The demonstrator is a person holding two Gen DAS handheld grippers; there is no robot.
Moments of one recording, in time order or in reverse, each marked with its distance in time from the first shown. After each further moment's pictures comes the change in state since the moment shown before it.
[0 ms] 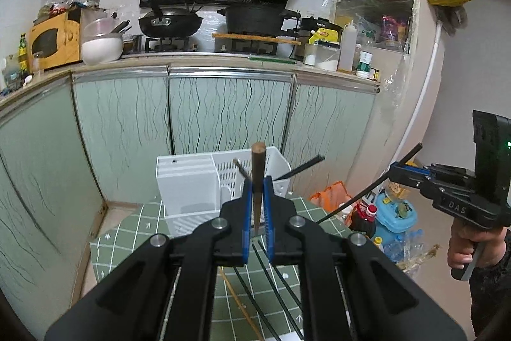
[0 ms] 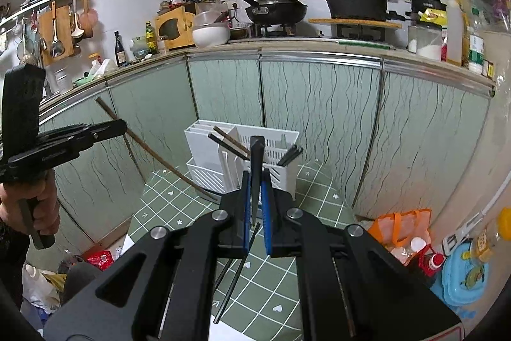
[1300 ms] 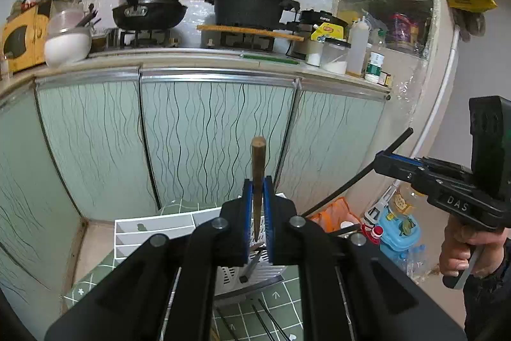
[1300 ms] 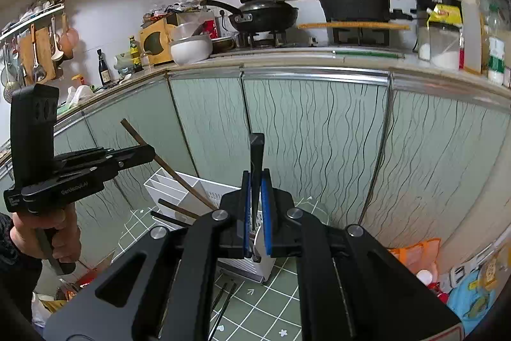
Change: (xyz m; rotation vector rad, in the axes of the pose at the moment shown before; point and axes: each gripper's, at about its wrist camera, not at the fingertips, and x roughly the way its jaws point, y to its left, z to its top) left arm 0.140 0.016 0.063 -0.014 0.037 -0.058; right arm 0.116 -0.072 0.078 0.067 -0.009 0.013
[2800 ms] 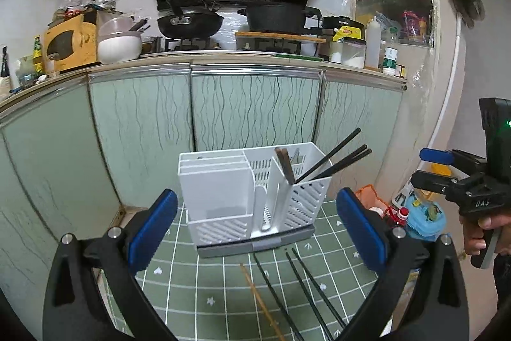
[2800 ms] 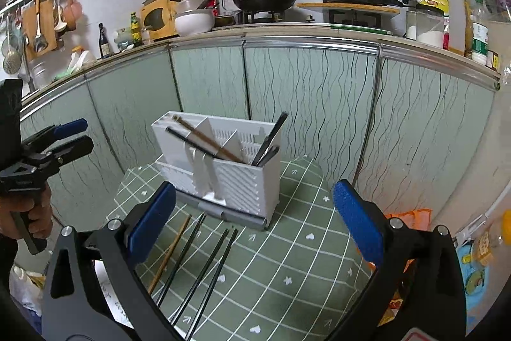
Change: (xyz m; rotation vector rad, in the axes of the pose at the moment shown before) left arm -0.101 0.005 -0.097 0.020 -0.075 0.172; right arm -0.051 0.034 -0.093 -0.057 0.045 -0.062
